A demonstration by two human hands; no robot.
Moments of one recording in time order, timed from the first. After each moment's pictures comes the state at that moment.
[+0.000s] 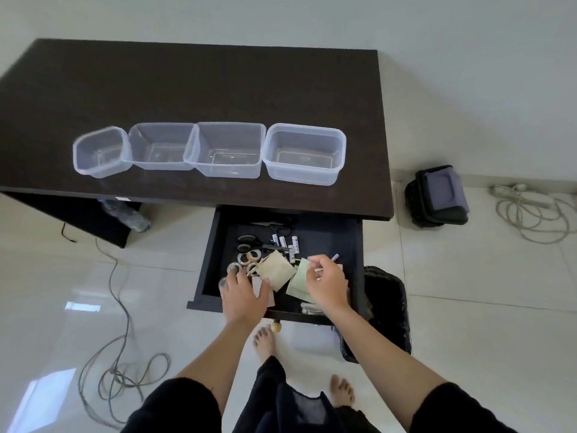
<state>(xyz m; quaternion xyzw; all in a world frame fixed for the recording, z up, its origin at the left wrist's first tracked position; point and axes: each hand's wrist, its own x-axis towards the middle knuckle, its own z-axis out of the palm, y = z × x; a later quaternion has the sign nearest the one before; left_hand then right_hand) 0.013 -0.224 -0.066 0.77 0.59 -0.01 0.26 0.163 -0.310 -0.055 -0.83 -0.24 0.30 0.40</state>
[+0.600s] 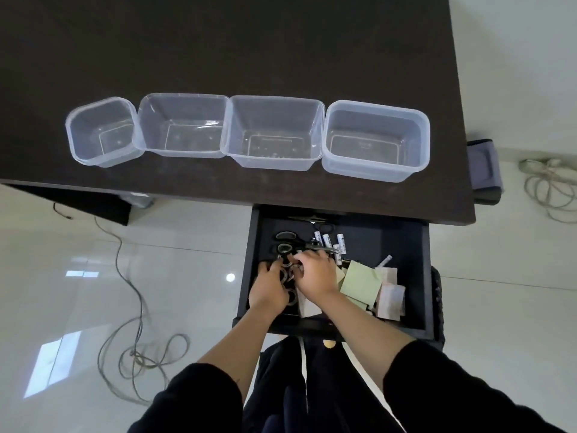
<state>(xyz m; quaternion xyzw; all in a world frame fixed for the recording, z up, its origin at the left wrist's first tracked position) -0.005 -0.130 -0.110 0.75 0.52 -0.16 0.38 0.104 -0.184 -0.118 -0.85 -0.42 0.30 0.12</state>
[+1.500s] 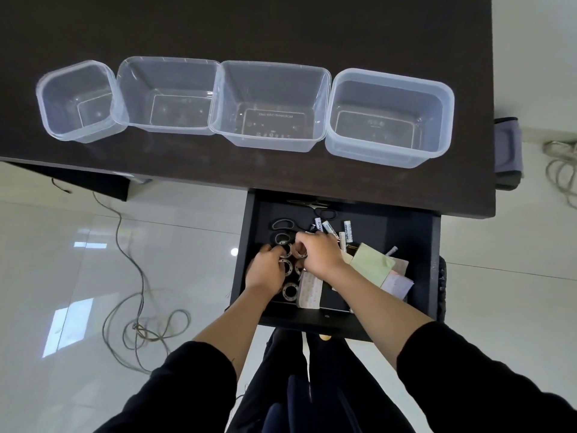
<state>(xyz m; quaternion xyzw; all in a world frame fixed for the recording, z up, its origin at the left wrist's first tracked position) 0.008 -0.117 -0.126 0.79 0.49 -0.13 0.35 0.142 -0.169 -0.136 -0.79 -0.49 0.36 0.04</state>
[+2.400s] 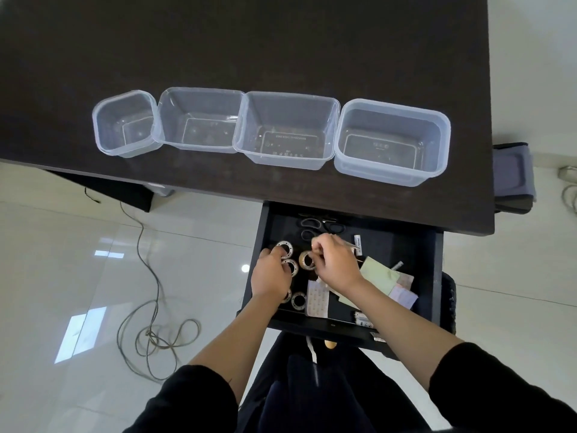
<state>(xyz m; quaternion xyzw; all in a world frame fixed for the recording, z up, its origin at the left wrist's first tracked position) 0.010 -0.119 -0.081 0.75 0.57 -0.04 0.34 0.148 -0.188 -0.108 -0.78 -0.51 0.25 0.27</state>
